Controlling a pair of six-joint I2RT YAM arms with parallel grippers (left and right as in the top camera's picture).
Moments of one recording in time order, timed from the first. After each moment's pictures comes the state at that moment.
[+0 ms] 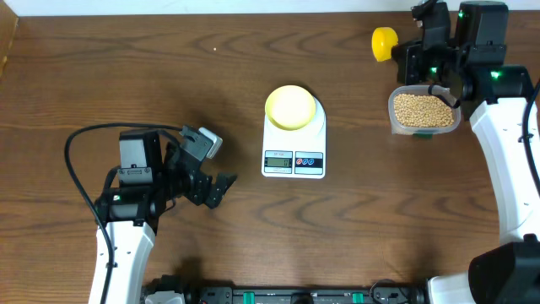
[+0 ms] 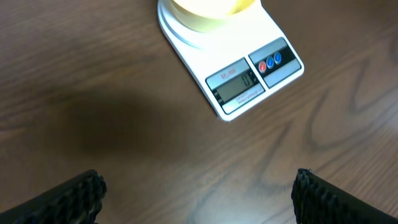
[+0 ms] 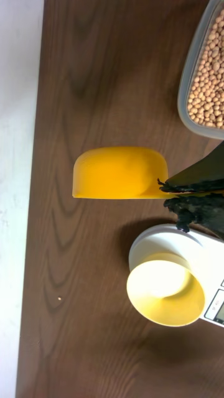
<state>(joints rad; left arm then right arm) 0.03 1.05 0.79 -0.74 0.55 0.48 0.03 1.62 1.54 -0.66 -0.38 -0.04</state>
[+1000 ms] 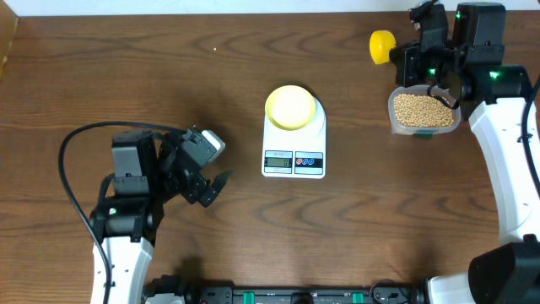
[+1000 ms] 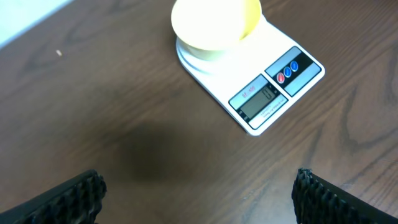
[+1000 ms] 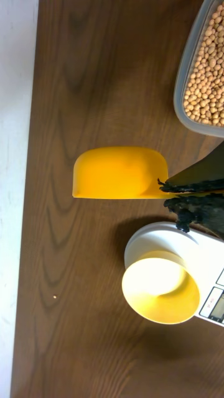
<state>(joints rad) 0.03 0.97 0.79 -0.67 0.52 0.66 0.04 1.62 1.54 -0.68 -0.39 -0.05</state>
